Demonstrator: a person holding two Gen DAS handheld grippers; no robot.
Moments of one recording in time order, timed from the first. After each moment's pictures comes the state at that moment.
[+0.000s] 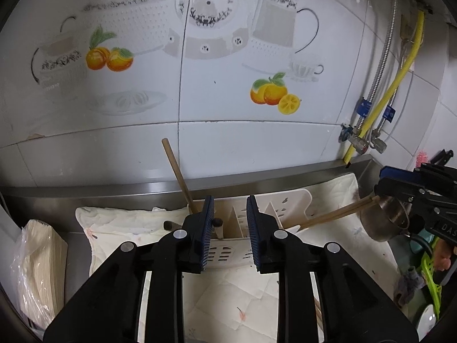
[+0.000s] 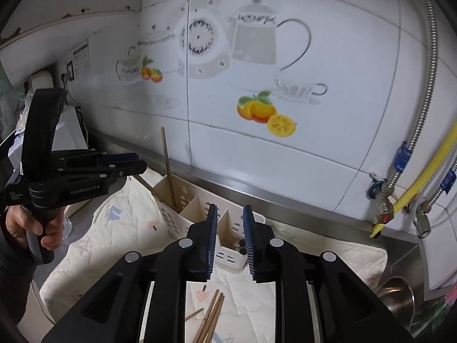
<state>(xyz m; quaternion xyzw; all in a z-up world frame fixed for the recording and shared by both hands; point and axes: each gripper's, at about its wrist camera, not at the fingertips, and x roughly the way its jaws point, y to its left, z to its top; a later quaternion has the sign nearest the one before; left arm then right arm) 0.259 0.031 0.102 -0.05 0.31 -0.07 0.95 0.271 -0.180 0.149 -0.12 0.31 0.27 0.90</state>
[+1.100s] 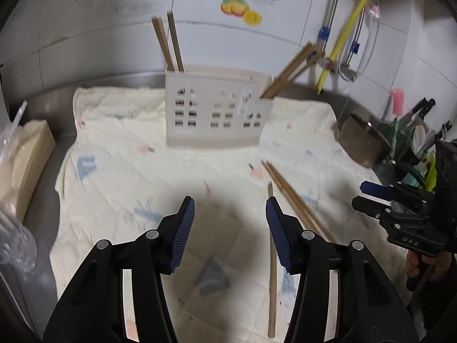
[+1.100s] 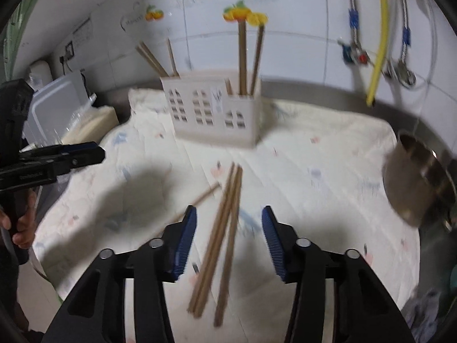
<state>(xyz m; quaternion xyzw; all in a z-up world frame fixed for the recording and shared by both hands) 0.101 -0.010 -0.023 -0.06 0.35 -0.09 0.93 0.119 -0.250 -0.018 -0.06 0.36 0.23 0.90</state>
